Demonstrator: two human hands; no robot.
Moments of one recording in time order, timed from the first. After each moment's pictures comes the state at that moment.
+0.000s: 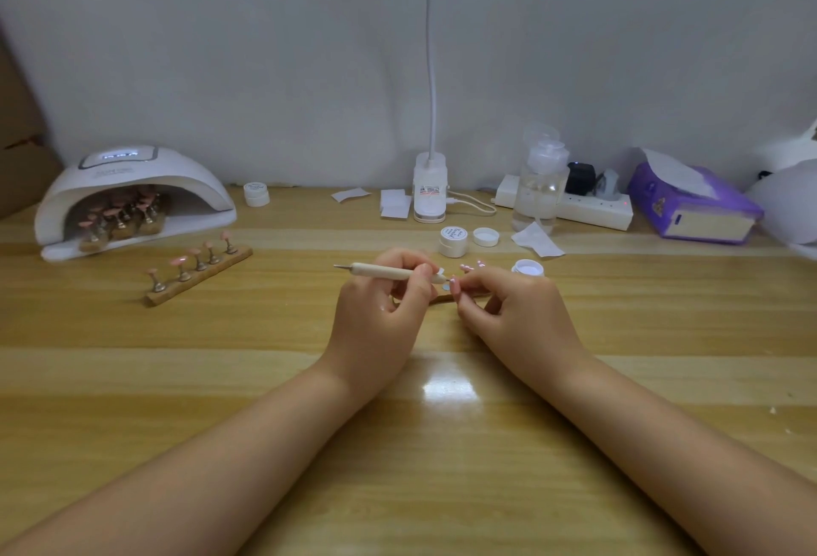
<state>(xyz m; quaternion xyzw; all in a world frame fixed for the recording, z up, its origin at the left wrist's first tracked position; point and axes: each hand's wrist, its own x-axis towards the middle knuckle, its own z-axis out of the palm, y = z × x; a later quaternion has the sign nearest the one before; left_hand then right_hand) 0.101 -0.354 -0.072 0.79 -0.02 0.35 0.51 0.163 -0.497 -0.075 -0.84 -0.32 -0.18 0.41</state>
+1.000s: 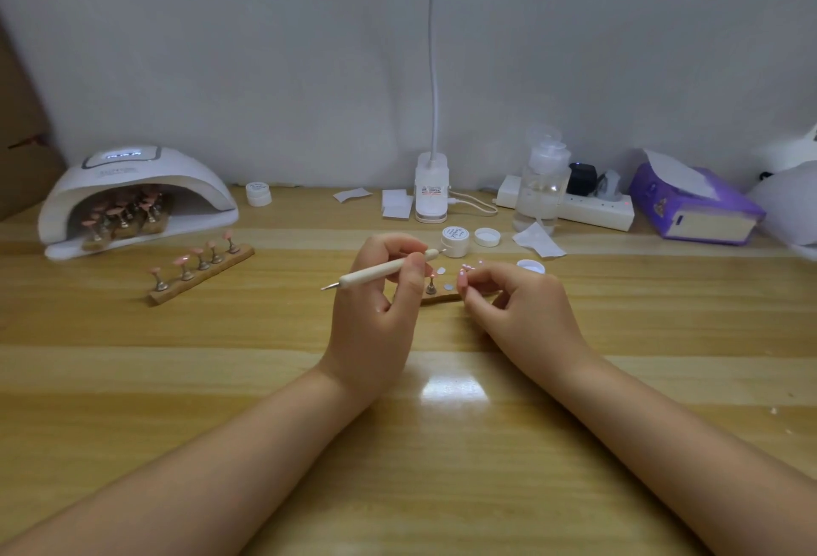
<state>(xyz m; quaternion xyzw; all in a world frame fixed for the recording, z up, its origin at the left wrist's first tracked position) 0.099 -0.358 -0.068 0.73 -0.08 0.42 0.54 0.170 -0.497 -0.077 -0.84 -0.30 -0.16 0.44</state>
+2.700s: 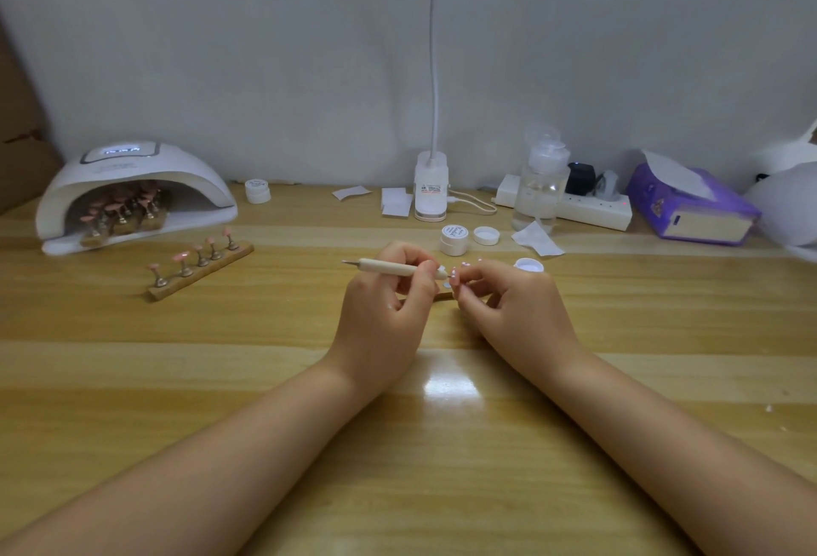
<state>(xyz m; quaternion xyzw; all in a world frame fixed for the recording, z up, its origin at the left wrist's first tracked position) 0.102 -0.356 -0.072 0.79 -0.04 0.37 0.49 0.169 -0.493 -0.079 -0.84 -0.31 -0.17 0.42</state>
